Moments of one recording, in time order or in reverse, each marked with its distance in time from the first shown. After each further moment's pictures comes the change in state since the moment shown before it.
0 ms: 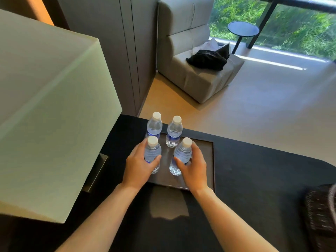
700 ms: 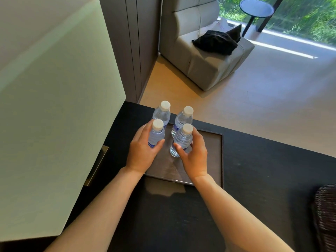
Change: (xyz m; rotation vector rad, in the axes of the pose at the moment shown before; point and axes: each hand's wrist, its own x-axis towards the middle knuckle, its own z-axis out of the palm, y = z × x) left_hand 0.040 -0.037 0.016 0.046 0.012 0.087; right_hand 0.028 -0.001 0.038 -0.045 0.018 -0.079
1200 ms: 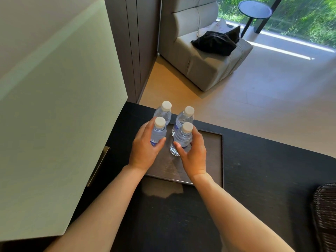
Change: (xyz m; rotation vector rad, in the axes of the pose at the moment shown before) left_hand 0.007 -0.003 0.007 -0.006 -0.003 0.017; right_hand 0.002 -0.002 0.007 -0.007 0.012 0.005
